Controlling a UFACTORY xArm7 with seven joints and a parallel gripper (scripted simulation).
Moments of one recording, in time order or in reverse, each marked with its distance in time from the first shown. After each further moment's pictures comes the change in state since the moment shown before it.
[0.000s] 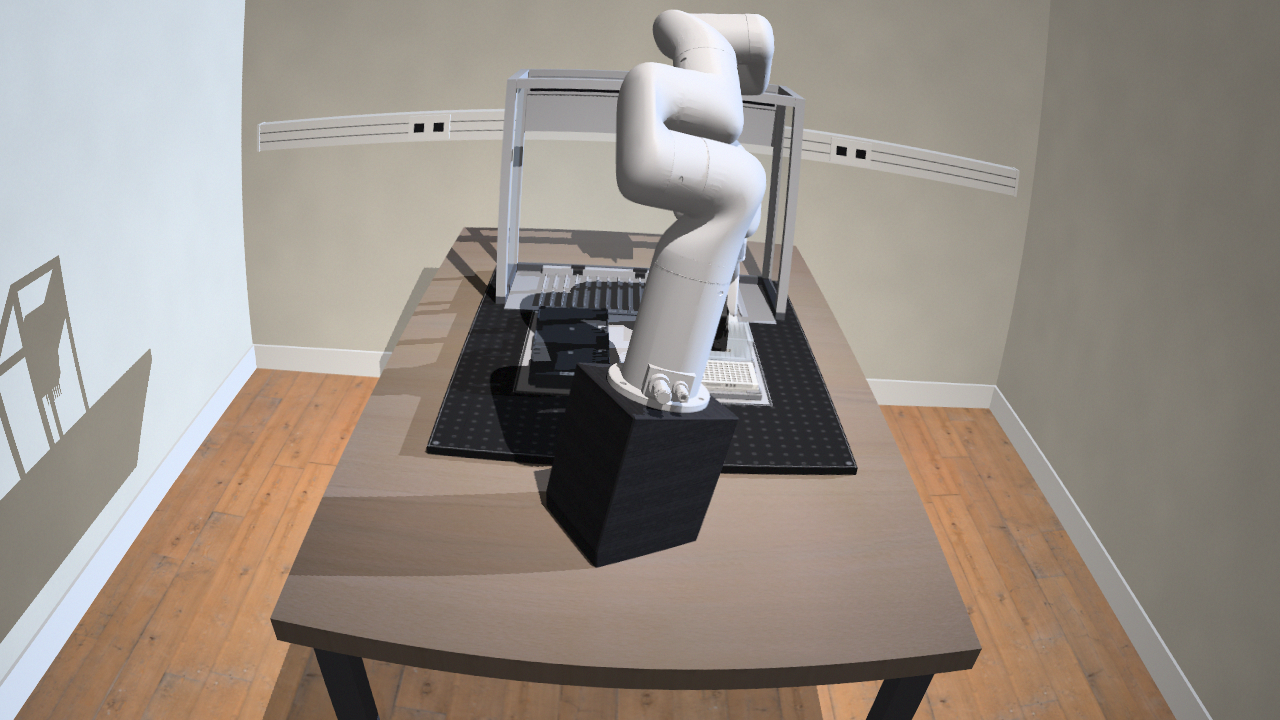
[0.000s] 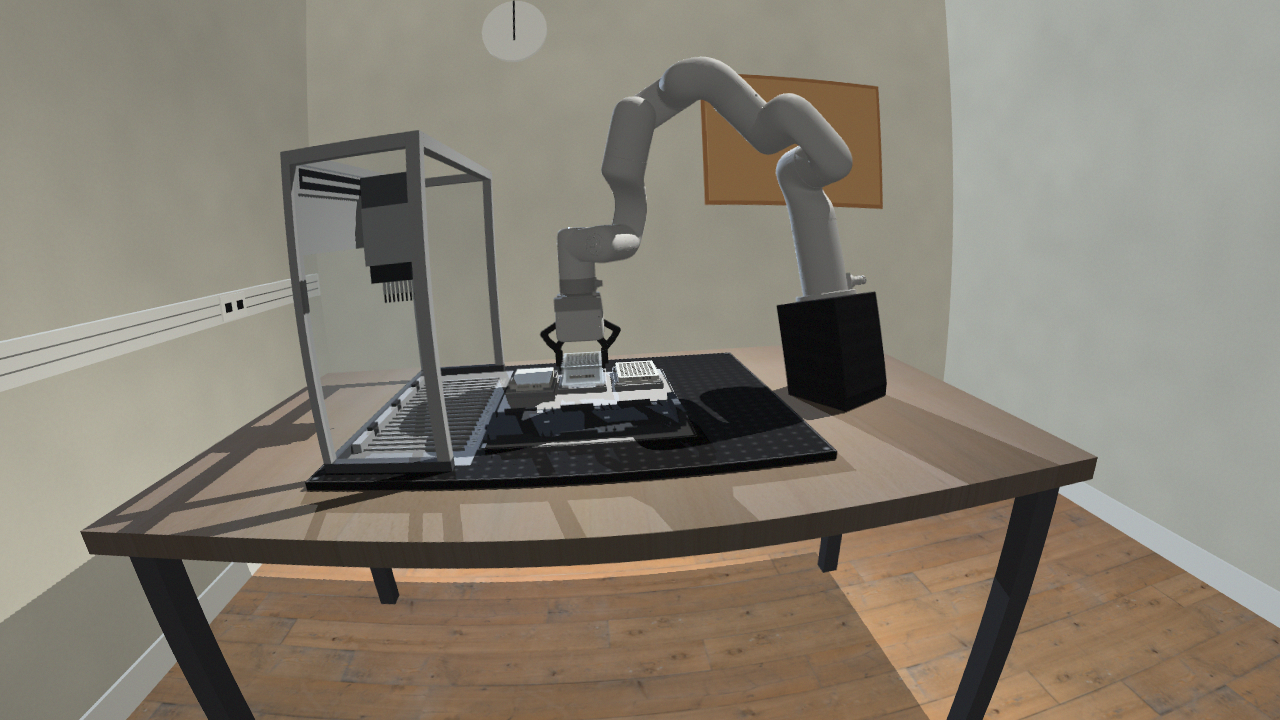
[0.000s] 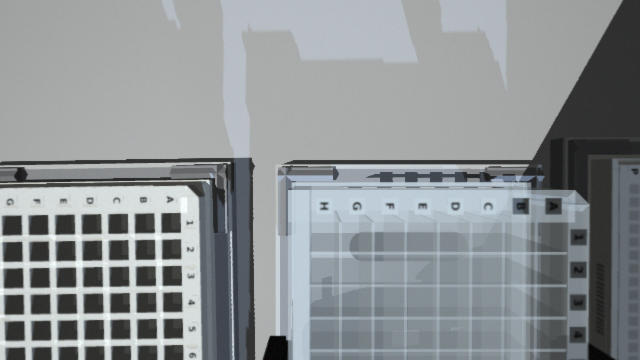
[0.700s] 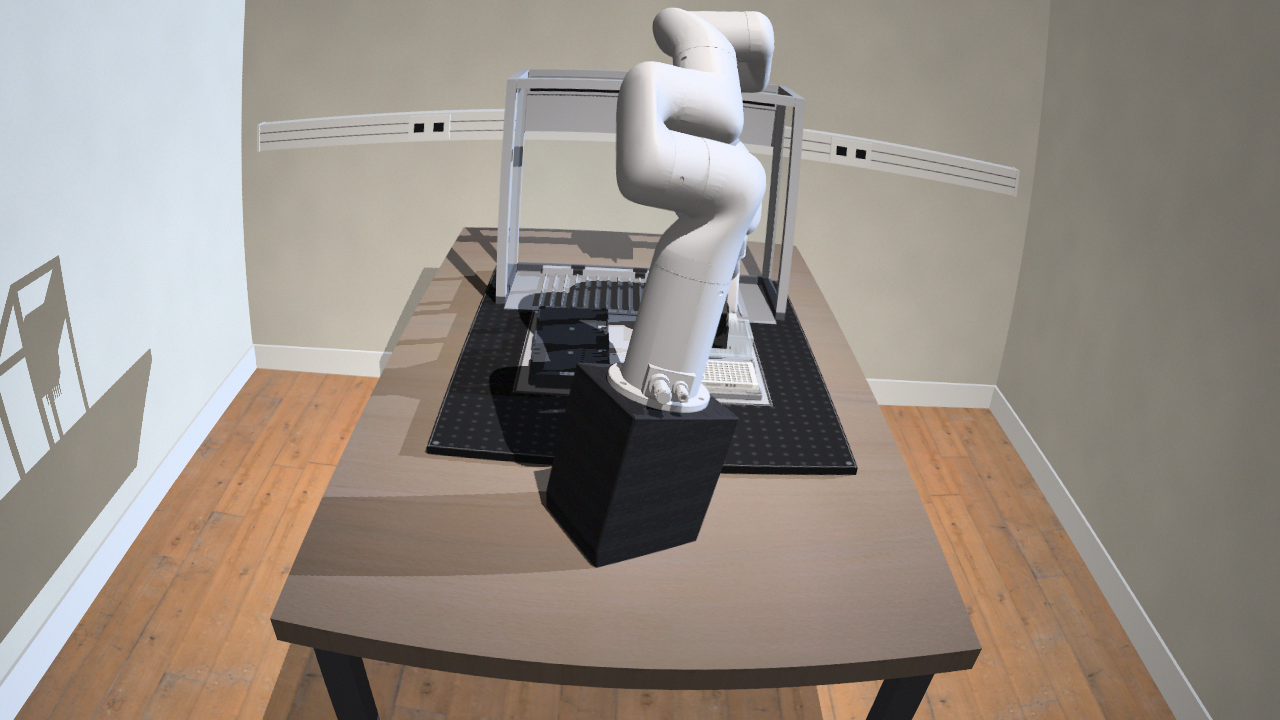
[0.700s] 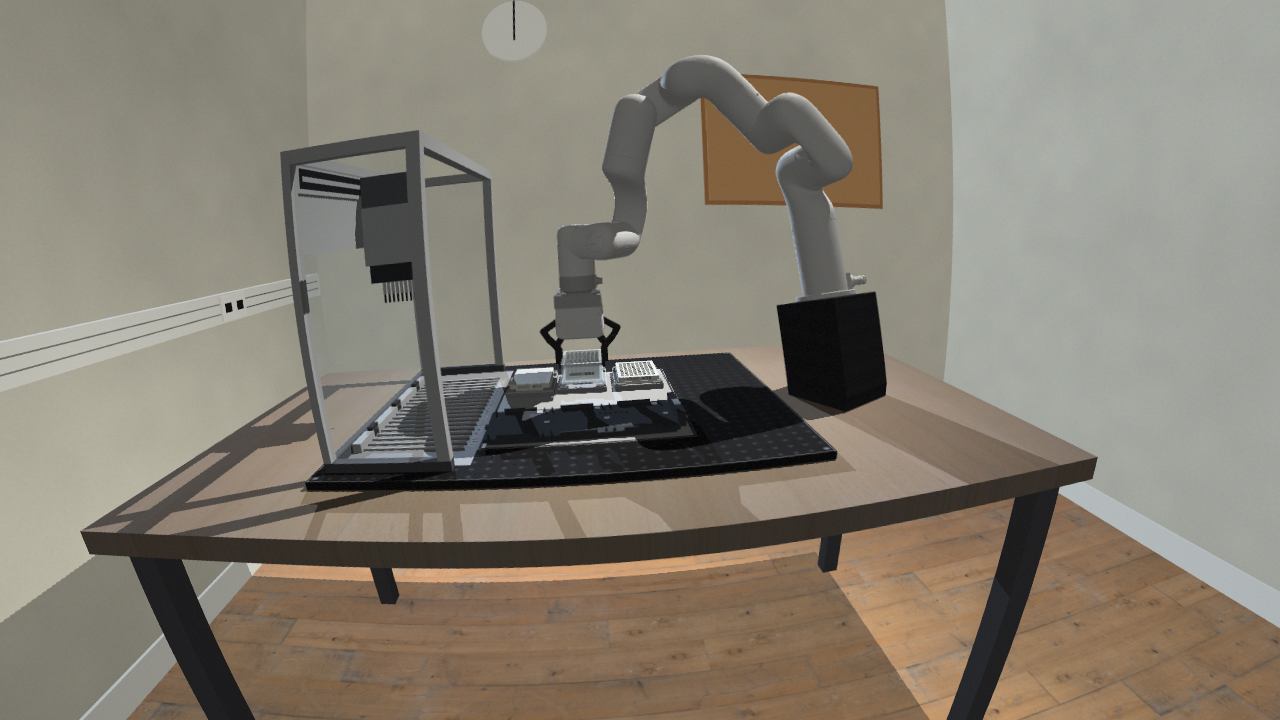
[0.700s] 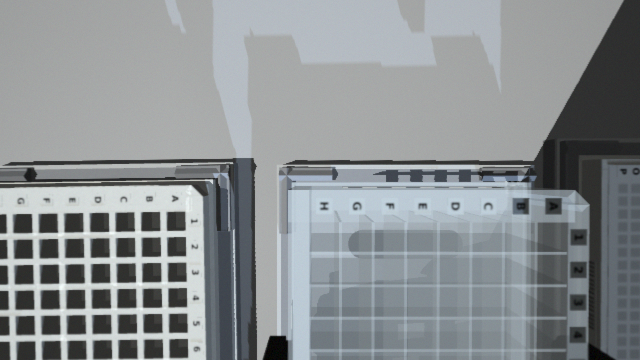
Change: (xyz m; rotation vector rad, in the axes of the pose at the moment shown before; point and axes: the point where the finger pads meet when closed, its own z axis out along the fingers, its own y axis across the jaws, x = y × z) arm 0.000 0.000 -0.005 0.000 0.000 0.000
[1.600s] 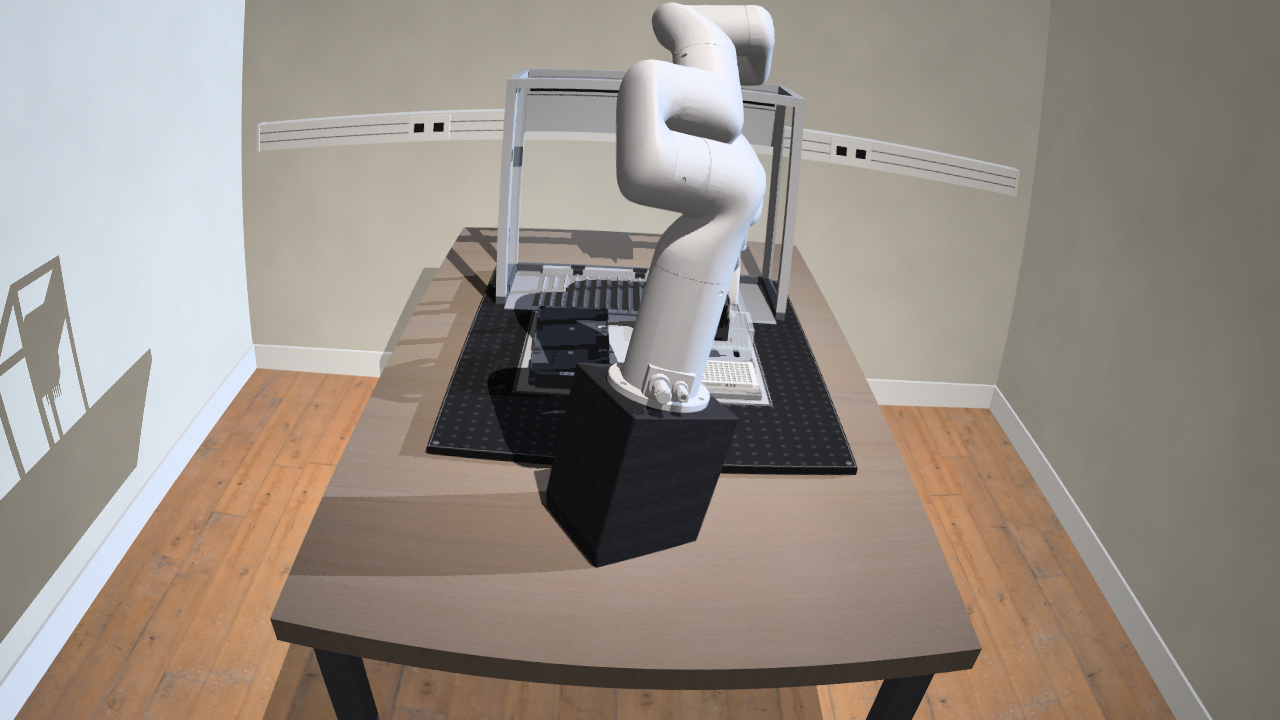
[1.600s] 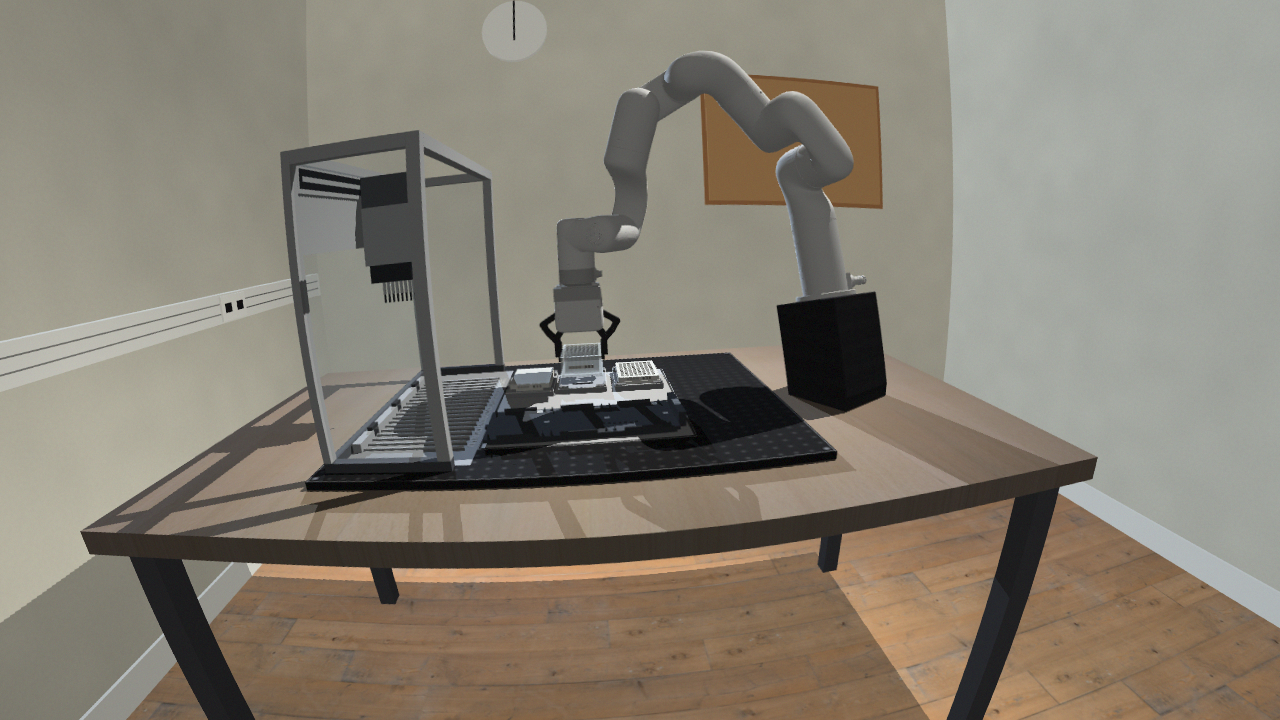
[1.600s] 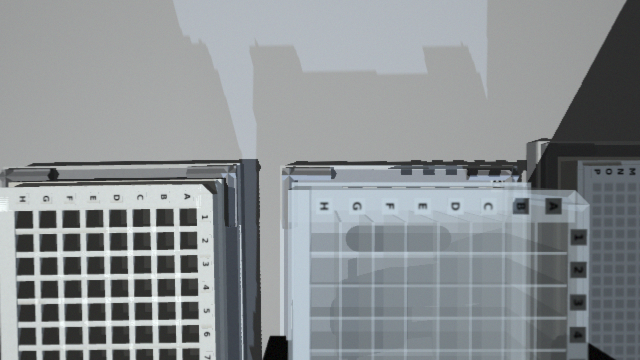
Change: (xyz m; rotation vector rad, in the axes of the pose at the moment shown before) arm 0.000 0.000 -0.014 0.000 0.000 0.000
